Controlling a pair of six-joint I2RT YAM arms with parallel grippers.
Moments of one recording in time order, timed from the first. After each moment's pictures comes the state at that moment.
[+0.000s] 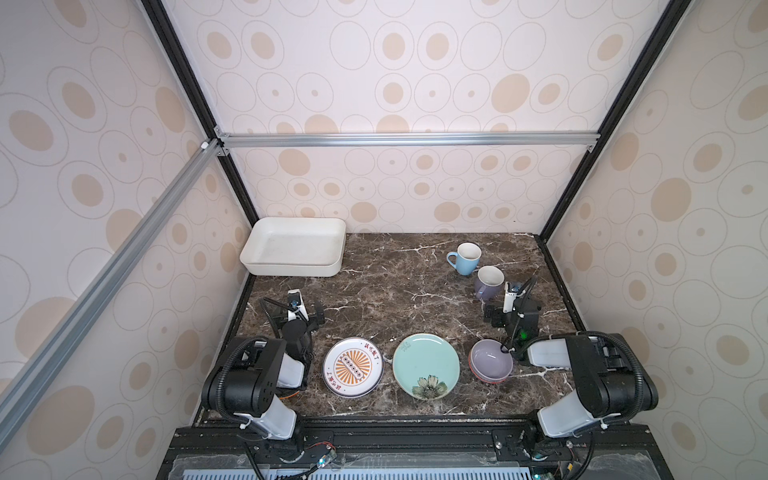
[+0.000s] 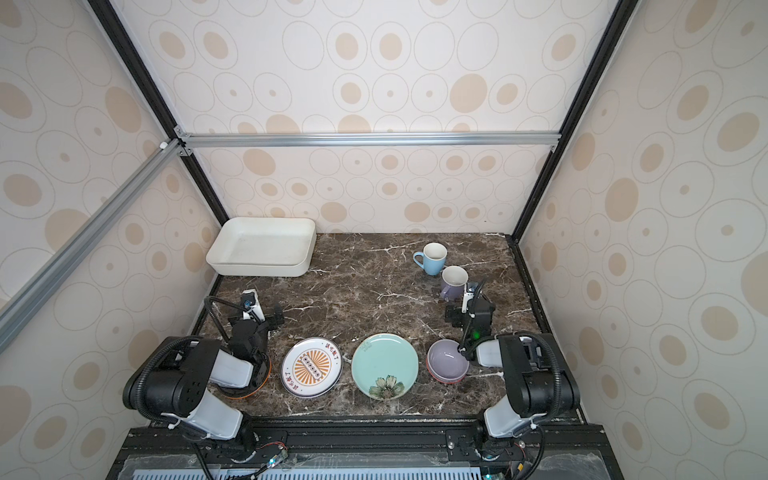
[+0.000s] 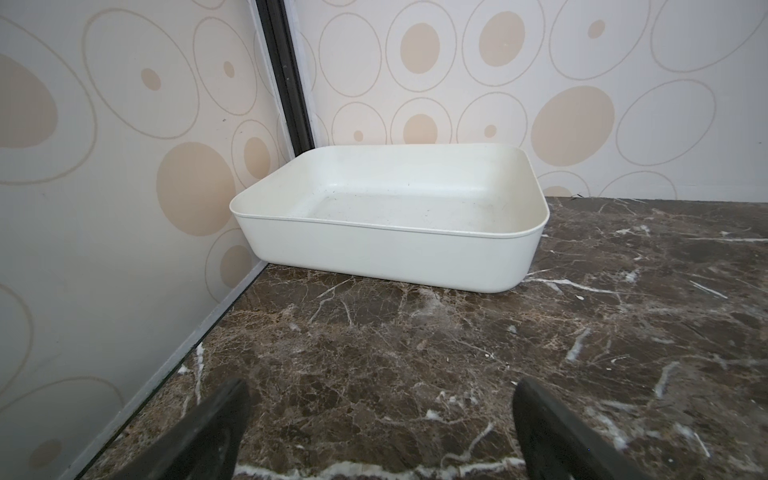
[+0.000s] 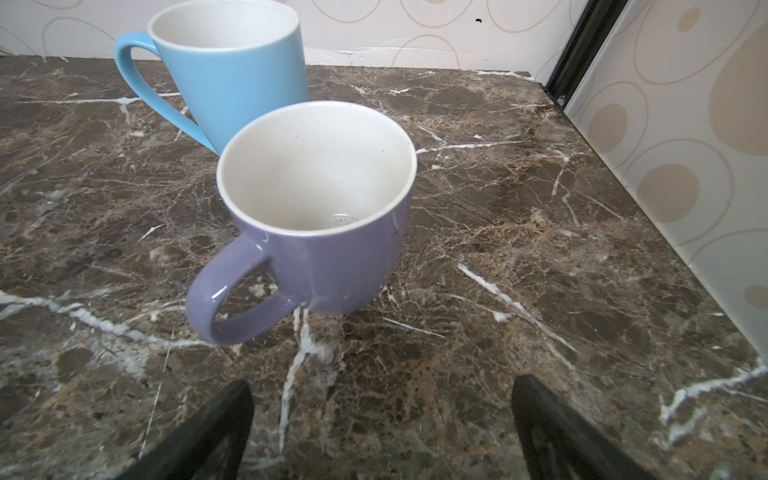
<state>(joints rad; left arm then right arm) -0.07 1.57 0.20 1.27 -0.34 0.04 0.07 1.52 0.41 0.66 0.16 0.00</state>
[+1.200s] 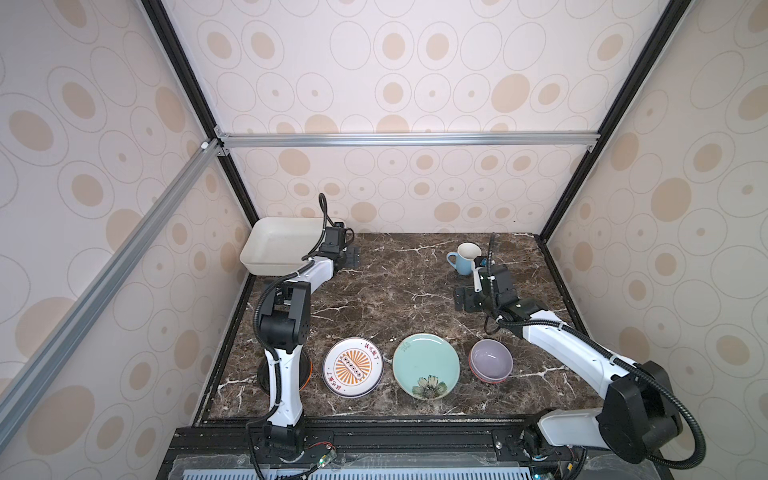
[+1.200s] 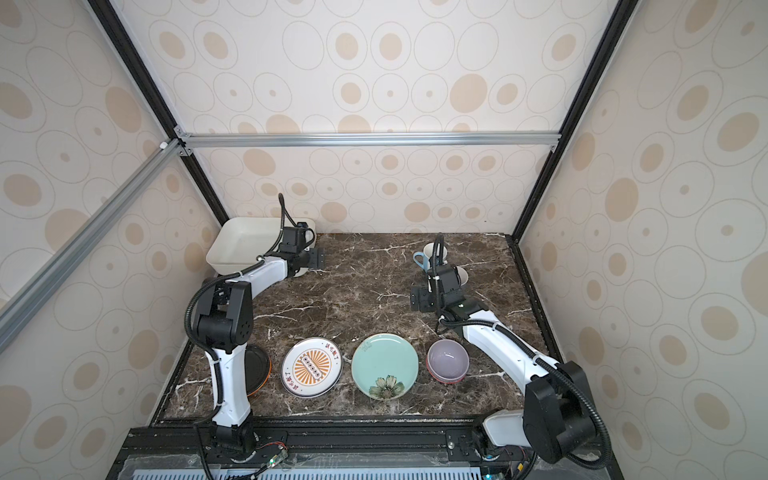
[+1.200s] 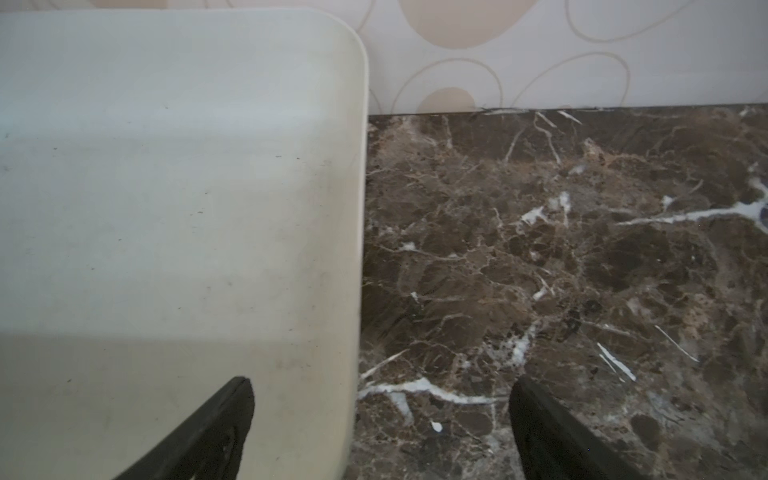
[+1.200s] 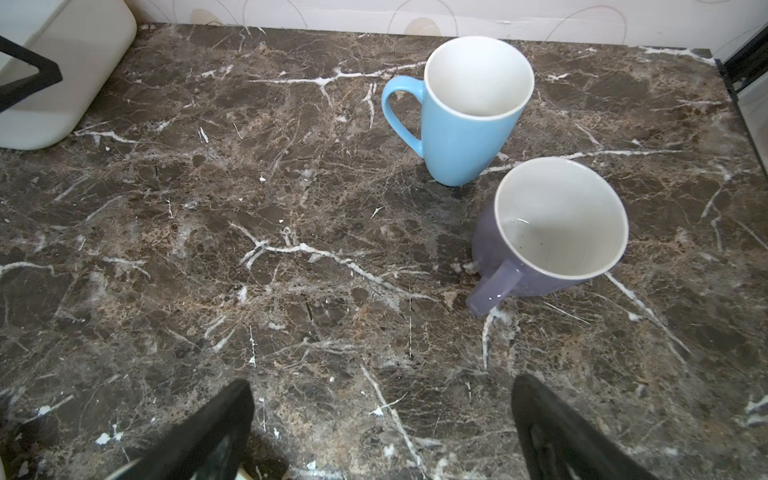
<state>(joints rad) -0.20 2.16 1.63 -0.21 -0.14 -0.10 0.41 1.35 0.93 -0.31 0.18 0.22</state>
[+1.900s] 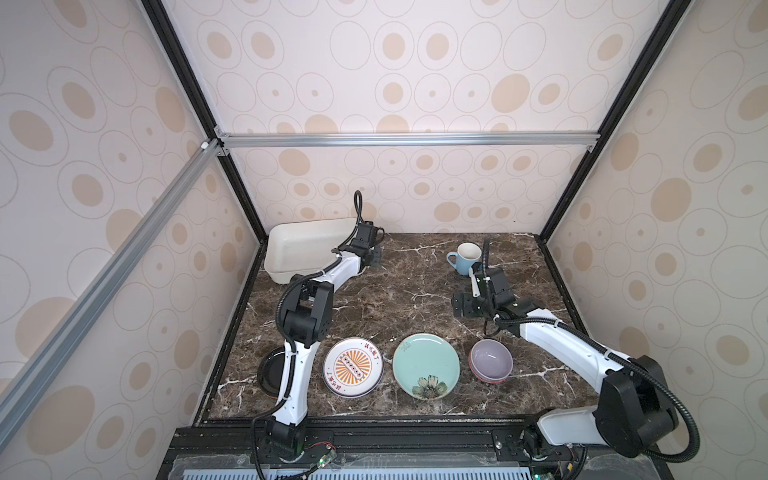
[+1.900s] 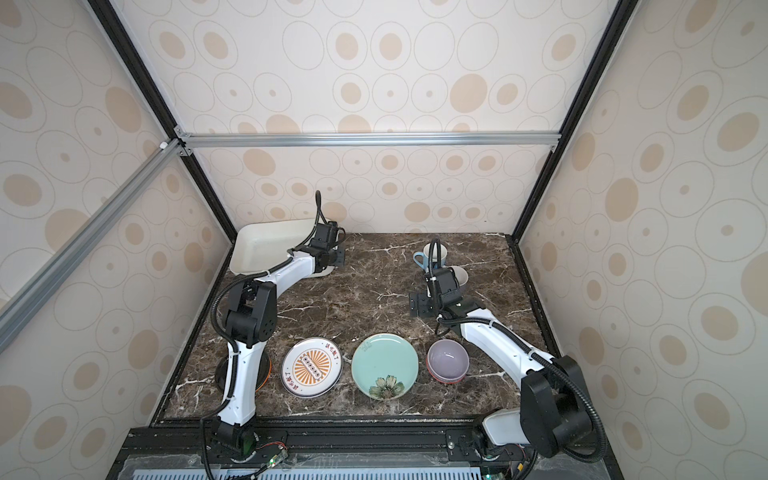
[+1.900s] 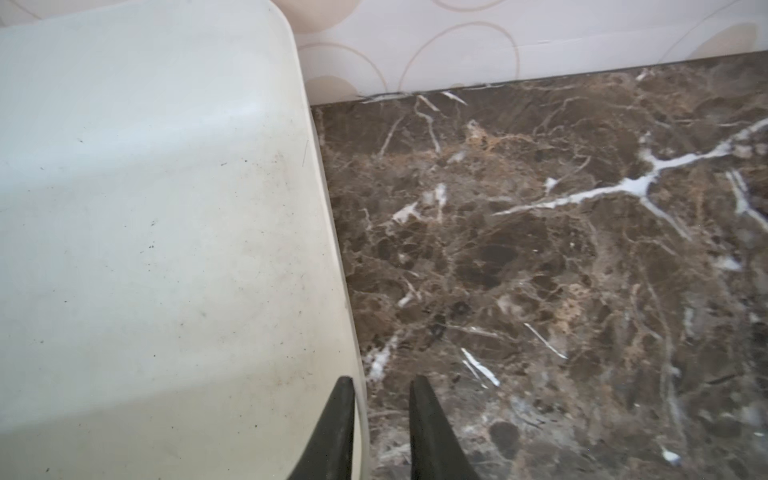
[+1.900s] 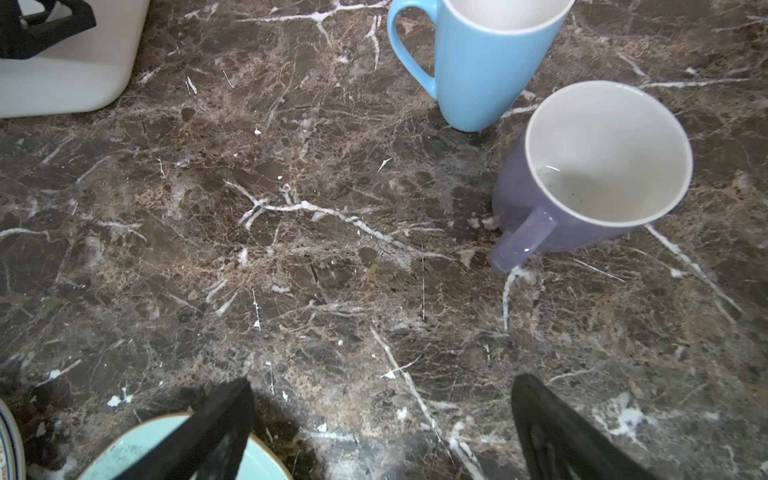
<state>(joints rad) -0.37 2.29 1.87 -0.37 -0.18 -0.18 0.41 1.35 0.93 -0.40 0.13 0.28</state>
